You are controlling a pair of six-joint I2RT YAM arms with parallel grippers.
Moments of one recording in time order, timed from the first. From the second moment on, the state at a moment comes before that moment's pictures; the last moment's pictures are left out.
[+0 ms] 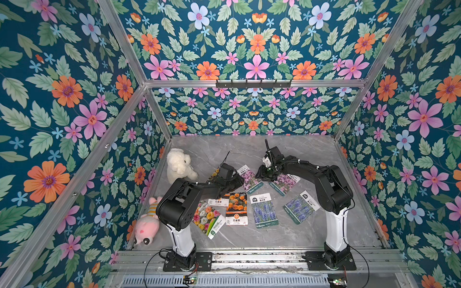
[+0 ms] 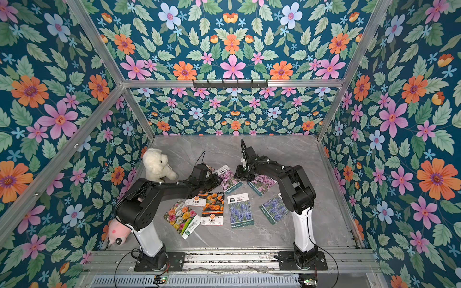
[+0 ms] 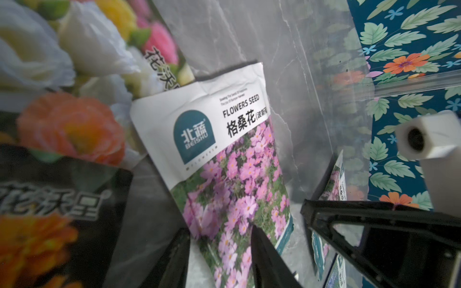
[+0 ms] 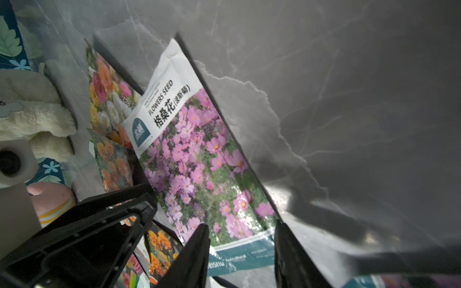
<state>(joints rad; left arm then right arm) -0.52 1.81 0.82 0.26 0.19 -0.93 0.48 2.07 1.45 -0.48 -0.37 0.62</state>
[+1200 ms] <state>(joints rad) -0.50 1.75 0.81 0.58 0.62 -0.87 0.34 1.81 1.21 -0.20 -0.73 0.75</state>
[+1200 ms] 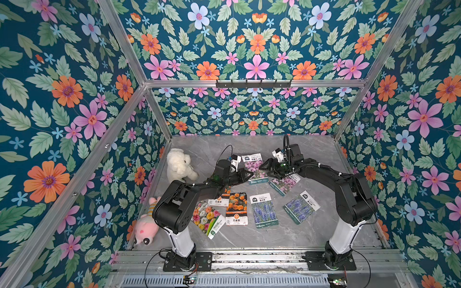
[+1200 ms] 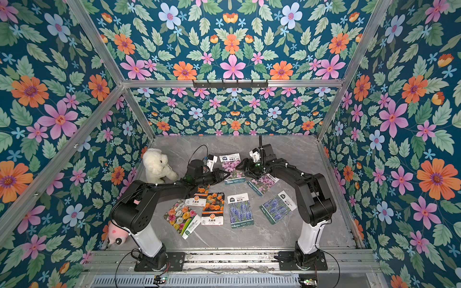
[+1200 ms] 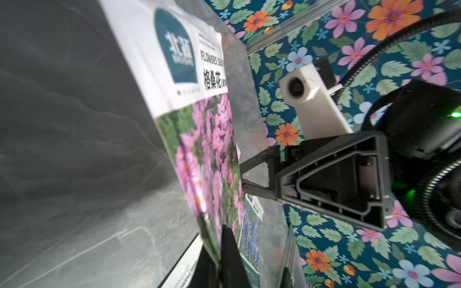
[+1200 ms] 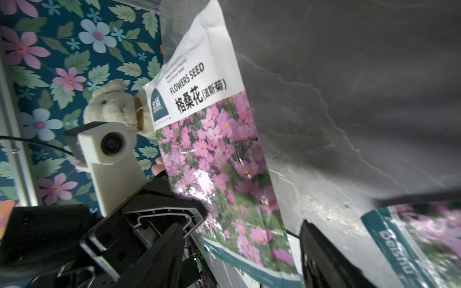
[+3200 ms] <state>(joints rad) -0.42 1.65 0.94 0.01 0.27 -0.60 -0.15 1.78 1.28 -0.79 -0.02 0.30</state>
